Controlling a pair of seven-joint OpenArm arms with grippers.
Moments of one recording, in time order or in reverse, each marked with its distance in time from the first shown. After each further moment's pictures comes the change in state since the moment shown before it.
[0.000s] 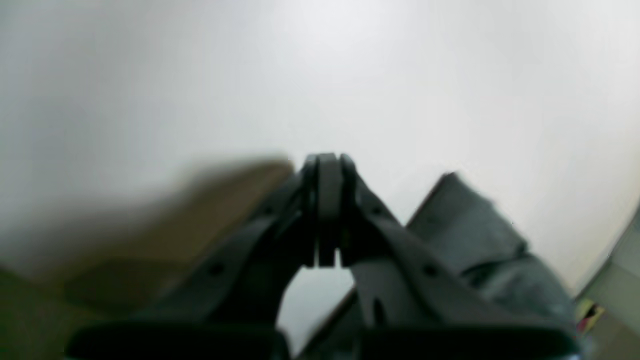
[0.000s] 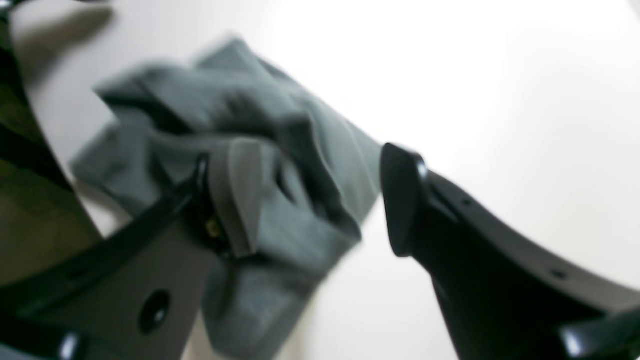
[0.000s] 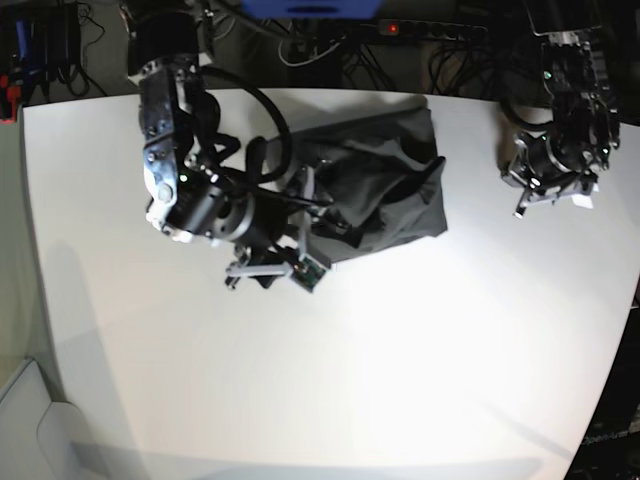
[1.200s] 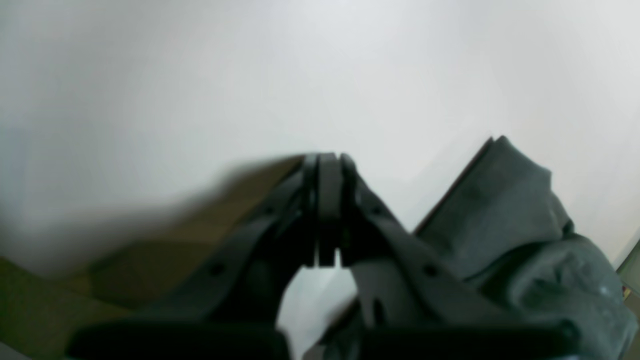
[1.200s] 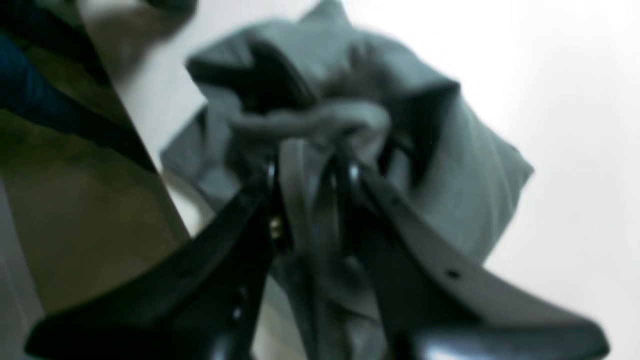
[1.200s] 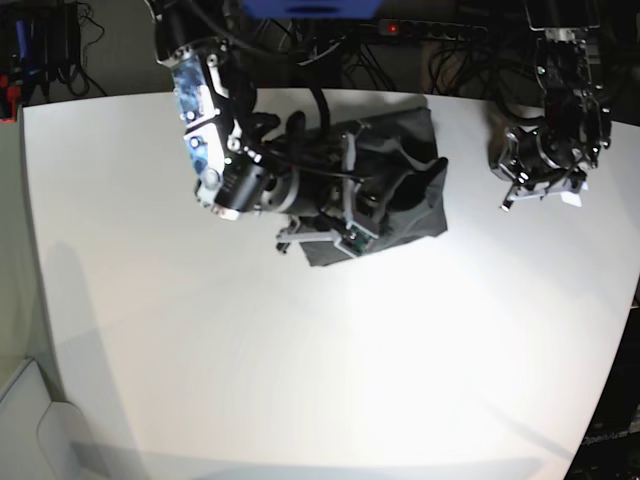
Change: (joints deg) left arm 0.3 -0.5 3.3 -0.4 0.1 0.0 -0.7; right arm -3.1 -4.9 -5.5 -4.9 -0.2 0.0 0.9
